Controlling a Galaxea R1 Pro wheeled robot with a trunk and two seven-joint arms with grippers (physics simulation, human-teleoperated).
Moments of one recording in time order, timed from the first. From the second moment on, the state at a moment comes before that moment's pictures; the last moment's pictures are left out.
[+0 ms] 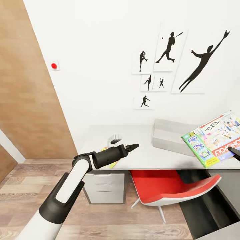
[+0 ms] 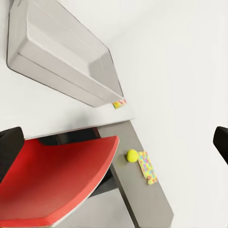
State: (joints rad) left arm -0.62 -0.01 -0.46 -1.60 1.23 0.73 0.21; right arm -0.28 -0.49 -0.74 -1.55 -0.77 1.04 1.17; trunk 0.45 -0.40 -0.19
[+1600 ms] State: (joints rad) left arm -0.60 0.00 -0.46 -1.61 1.22 0.73 0.22; right arm -0.27 -0.48 -0.74 -1.56 -0.74 1.03 1.18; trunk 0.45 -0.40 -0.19
